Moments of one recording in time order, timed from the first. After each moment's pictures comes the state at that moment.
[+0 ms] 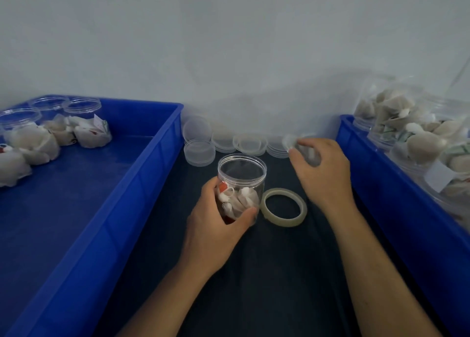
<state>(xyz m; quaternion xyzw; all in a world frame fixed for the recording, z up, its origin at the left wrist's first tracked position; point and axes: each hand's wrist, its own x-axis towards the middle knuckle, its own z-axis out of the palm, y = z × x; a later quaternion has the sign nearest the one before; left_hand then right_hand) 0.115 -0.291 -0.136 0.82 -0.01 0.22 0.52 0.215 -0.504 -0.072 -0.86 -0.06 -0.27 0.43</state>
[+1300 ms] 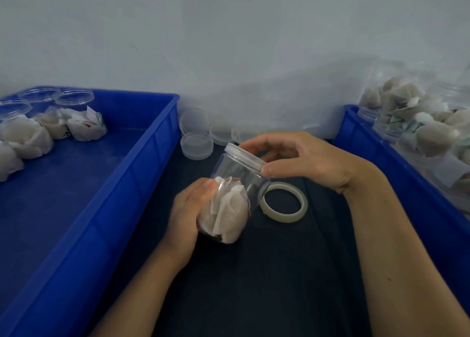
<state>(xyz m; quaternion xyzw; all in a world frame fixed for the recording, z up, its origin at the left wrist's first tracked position) 0.122 -0.264 -0.130 0.67 -0.04 0.12 0.73 0.198 -0.494 -0.003 -0.83 -0.34 0.16 0.42</state>
